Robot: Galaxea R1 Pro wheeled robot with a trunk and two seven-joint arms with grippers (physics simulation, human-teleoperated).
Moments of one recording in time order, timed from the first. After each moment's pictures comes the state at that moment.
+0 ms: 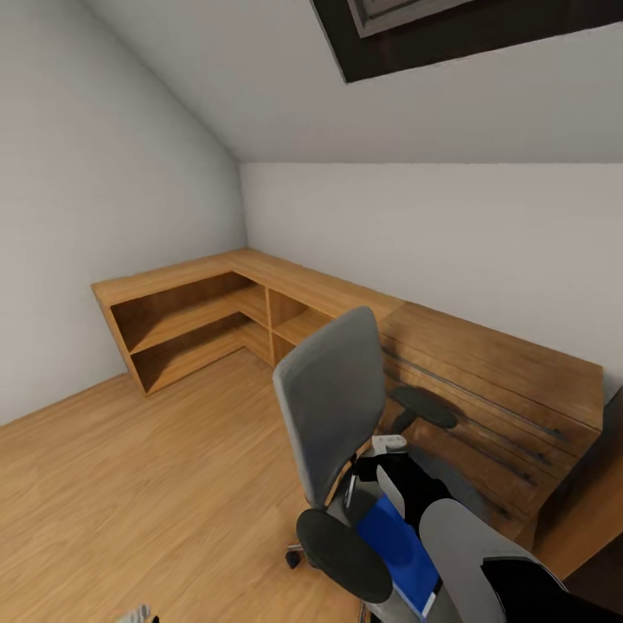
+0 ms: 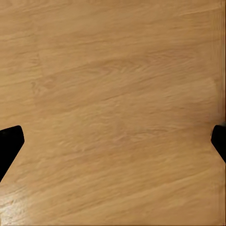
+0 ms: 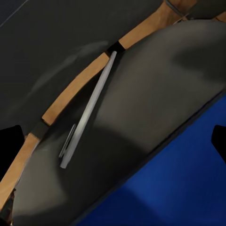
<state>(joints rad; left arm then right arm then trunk) -0.05 0.06 0.15 -0.70 0.38 -0.14 0.10 -0.82 0.14 -0.03 -0.32 0.08 0.38 -0.08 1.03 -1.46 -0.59</state>
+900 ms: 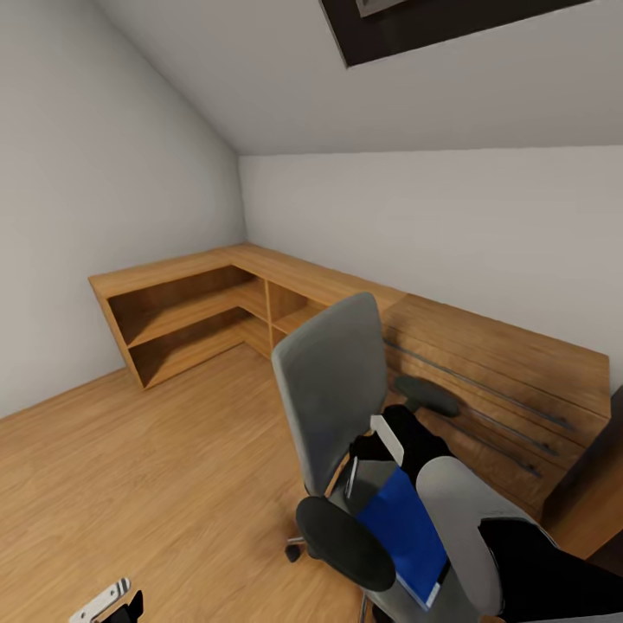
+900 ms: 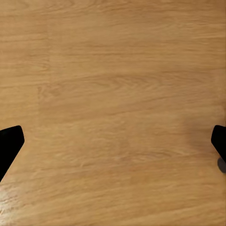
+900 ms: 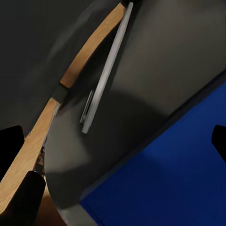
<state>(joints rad) -0.05 0.06 0.27 -0.86 0.41 -0.02 0.12 -0.95 0.14 -0.04 -0.40 -0.06 0.85 -0.10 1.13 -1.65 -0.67</state>
